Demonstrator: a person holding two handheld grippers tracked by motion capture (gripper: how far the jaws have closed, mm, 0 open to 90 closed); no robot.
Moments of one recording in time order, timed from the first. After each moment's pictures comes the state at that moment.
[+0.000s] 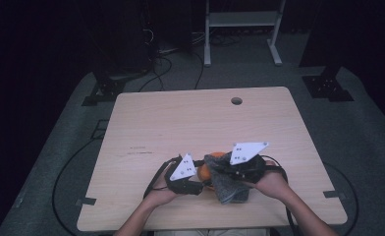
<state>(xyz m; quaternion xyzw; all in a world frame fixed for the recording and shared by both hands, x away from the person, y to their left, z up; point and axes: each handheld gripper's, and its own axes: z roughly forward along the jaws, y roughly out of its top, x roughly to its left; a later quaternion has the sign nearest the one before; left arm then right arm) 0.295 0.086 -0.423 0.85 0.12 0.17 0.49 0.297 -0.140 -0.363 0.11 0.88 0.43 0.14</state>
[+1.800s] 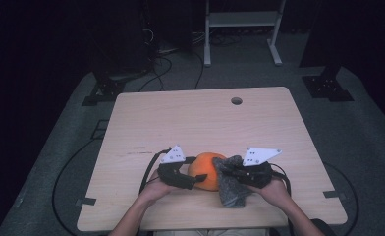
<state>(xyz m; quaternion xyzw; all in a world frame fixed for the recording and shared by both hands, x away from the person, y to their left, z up) 0.319 0.111 -0.432 0.84 0.21 0.07 0.50 0.299 -0.175 -0.409 0.19 0.84 0.50 0.11</state>
